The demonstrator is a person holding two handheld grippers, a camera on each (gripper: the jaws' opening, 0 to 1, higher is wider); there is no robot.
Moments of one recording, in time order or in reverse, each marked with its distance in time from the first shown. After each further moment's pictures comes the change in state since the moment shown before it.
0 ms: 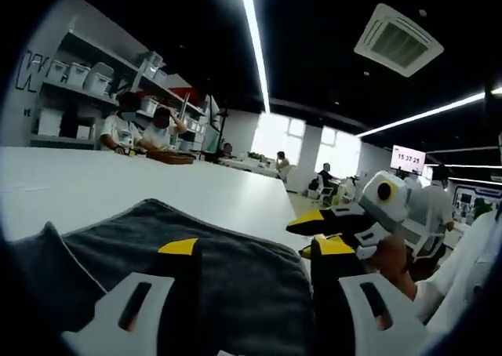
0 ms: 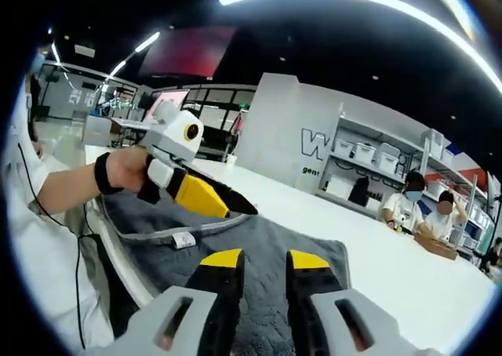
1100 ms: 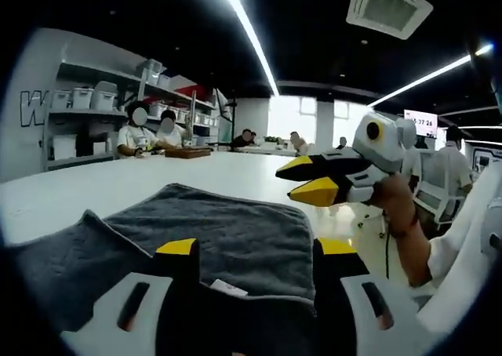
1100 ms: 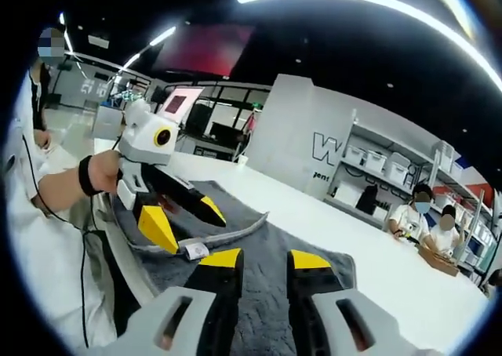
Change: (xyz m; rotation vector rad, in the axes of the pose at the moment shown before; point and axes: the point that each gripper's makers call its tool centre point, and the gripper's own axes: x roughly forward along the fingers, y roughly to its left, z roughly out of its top) left arm -0.058 -0.004 -0.032 0.179 0.087 0.140; right arm 0.011 0.024 0.023 -0.070 0.002 0.065
